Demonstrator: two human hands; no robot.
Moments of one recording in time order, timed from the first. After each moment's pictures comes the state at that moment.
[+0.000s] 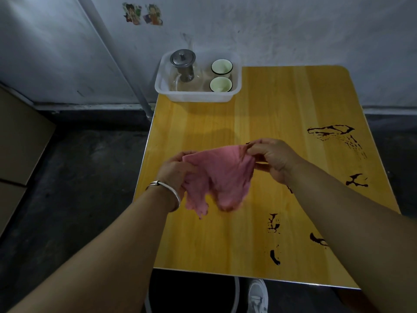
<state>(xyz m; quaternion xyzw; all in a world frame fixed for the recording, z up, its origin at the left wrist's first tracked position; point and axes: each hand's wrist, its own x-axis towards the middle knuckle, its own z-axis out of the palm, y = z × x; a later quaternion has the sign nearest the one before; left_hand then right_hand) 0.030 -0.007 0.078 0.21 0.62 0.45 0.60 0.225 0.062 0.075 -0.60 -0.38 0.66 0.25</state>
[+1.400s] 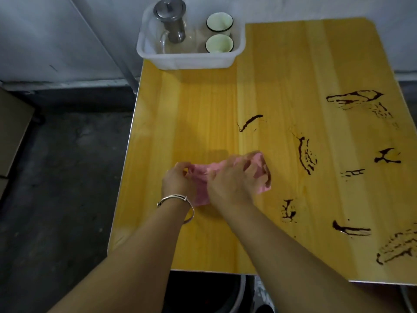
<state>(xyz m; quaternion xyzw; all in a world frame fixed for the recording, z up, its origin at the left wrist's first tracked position) 0.037 -0.027 -0.020 0.38 0.84 0.19 0.34 0.133 -0.015 -0.014 -0.73 -0.64 0.22 -0.12</state>
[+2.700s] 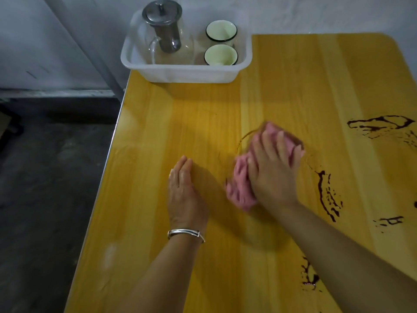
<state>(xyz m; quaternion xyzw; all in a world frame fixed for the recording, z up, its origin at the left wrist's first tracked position) 0.056 0.030 -0.094 0.49 0.77 0.37 0.17 0.202 0.091 -0.078 -0.65 -0.75 0.09 0.03</state>
